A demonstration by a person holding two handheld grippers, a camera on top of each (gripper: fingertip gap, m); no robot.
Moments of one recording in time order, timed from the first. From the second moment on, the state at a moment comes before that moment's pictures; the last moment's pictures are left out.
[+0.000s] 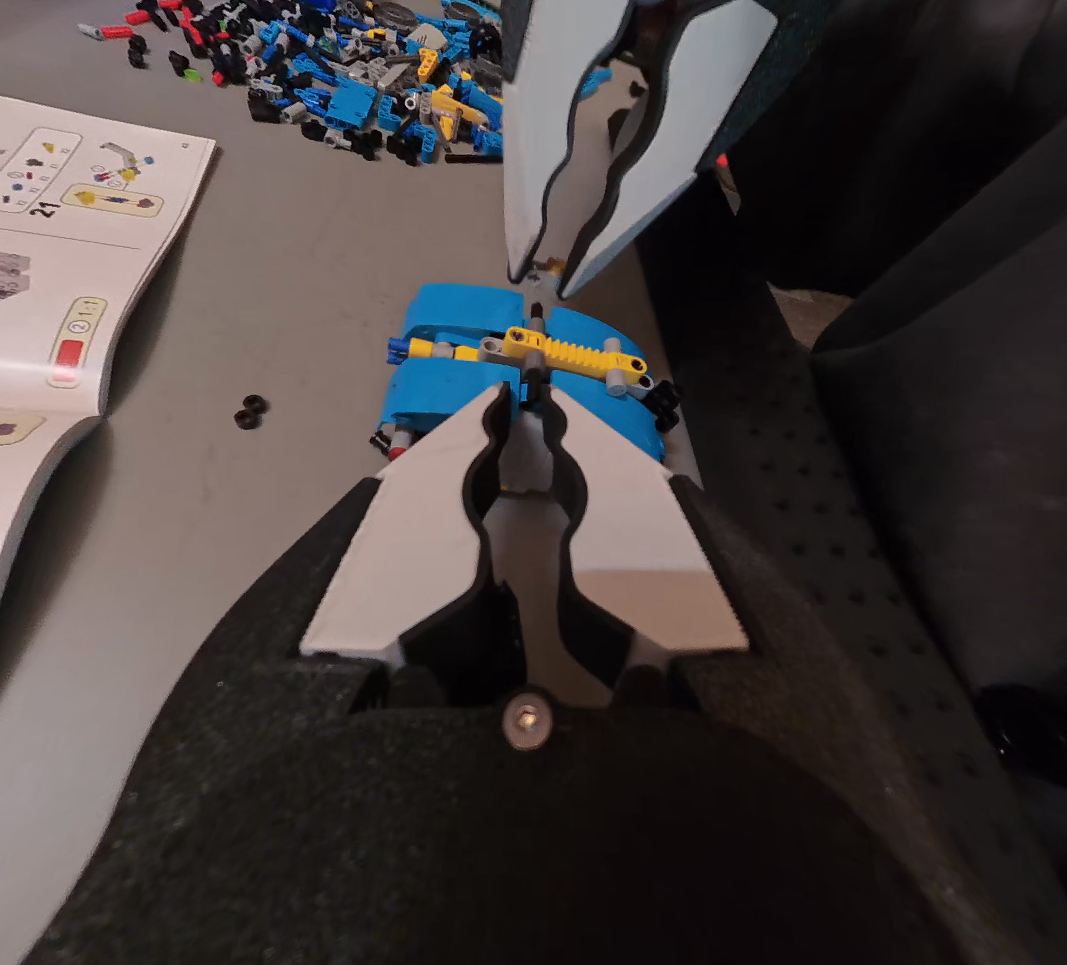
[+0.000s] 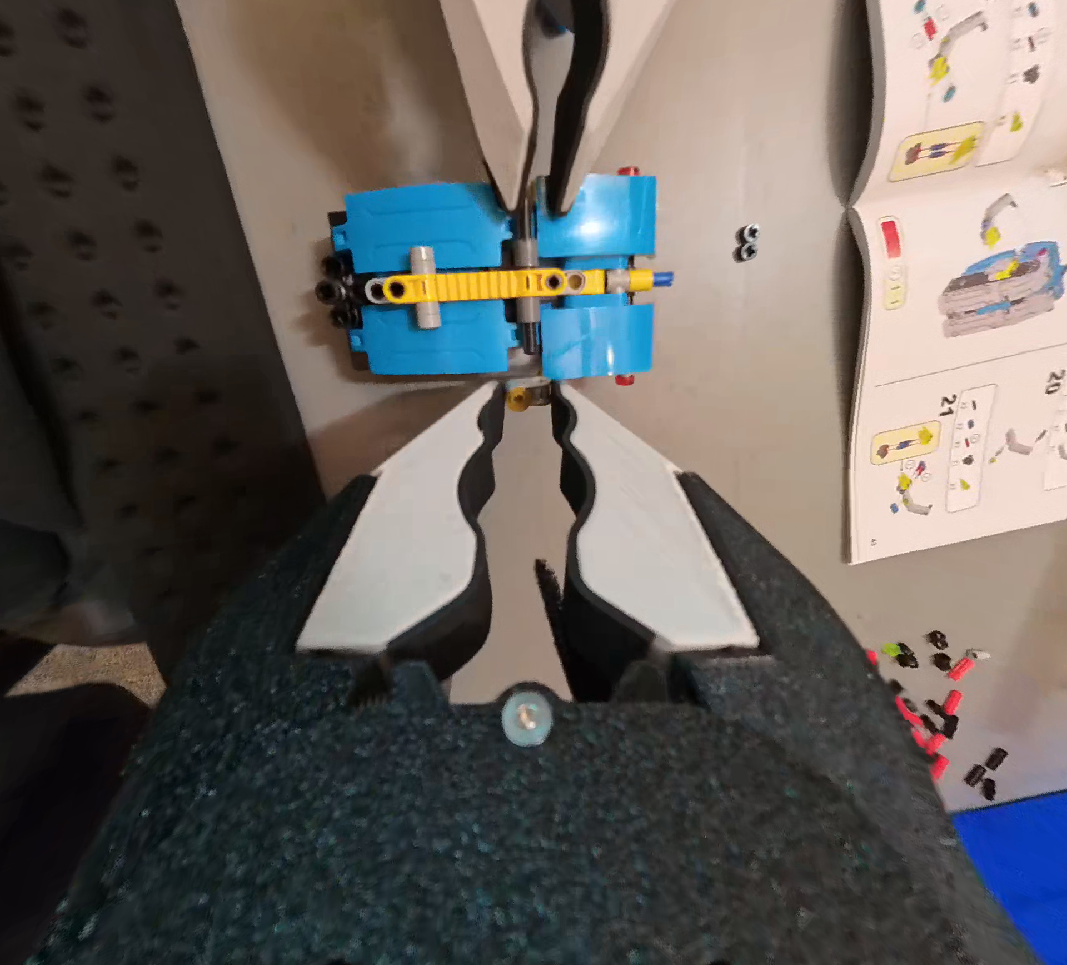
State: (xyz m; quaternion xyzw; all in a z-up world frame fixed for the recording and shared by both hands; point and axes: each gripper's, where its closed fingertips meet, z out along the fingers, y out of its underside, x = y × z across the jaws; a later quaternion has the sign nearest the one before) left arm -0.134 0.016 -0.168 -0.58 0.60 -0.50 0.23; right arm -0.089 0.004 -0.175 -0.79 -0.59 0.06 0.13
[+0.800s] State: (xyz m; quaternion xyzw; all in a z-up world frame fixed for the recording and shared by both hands) left arm -0.137 0.013 -0.169 -0.57 0.61 -0.49 0.25; right arm -0.095 0.005 -0.176 -0.79 -0.61 0.08 0.03
